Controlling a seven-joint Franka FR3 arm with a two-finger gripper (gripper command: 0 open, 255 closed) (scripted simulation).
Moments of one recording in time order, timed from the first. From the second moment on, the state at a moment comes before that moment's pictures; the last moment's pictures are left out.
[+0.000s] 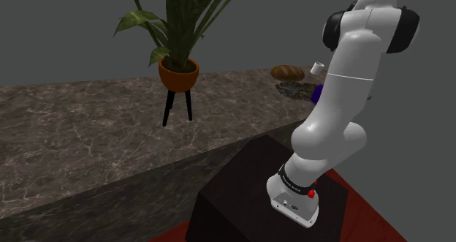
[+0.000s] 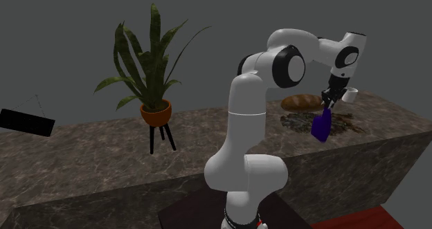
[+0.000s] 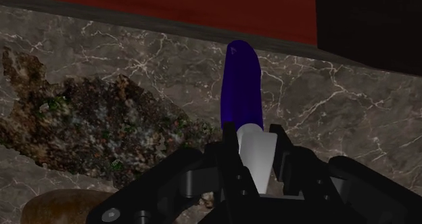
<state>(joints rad) -0.58 0.39 -1.04 -1.61 0.38 1.81 -1.42</state>
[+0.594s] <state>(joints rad) -0.58 0.41 -1.02 -1.70 0.41 1.91 -1.45</state>
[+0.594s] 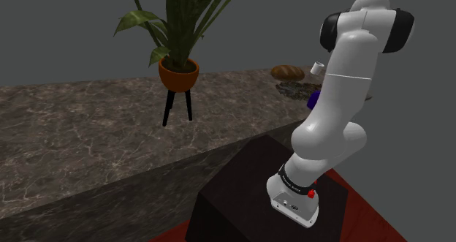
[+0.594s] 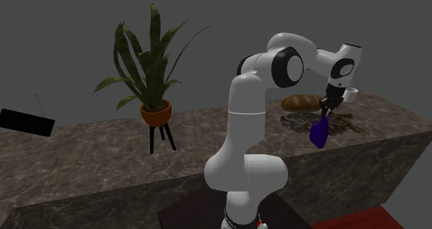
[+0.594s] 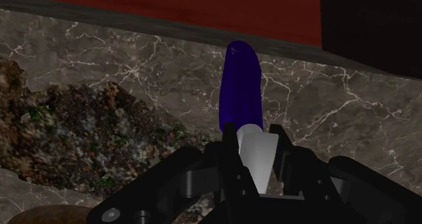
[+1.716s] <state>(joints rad) -0.58 0.41 -1.02 -1.70 0.41 1.91 -1.45</state>
